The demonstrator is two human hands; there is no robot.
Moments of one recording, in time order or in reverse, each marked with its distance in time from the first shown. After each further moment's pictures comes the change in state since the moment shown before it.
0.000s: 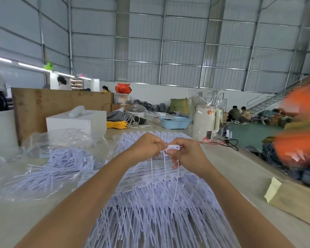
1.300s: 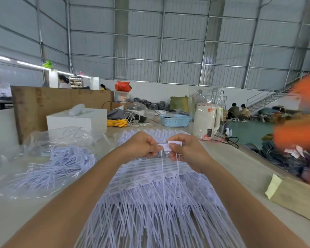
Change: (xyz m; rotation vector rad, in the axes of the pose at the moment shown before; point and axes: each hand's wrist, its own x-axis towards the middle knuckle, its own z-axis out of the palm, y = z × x) left_hand 0.001 -0.019 -0.017 -0.069 -0.040 -0.011; right_hand 0.003 -0.015 0.006 0.299 -0.007 0.261
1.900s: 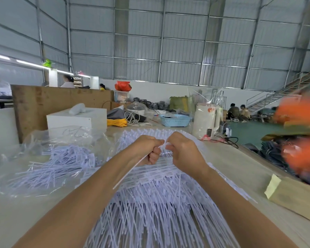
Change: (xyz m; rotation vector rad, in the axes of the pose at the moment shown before) left_hand -0.007 0.016 0.021 -0.596 -0.035 -0.292; right_hand -0.005 0.011 0.009 -1.005 0.141 -0.766
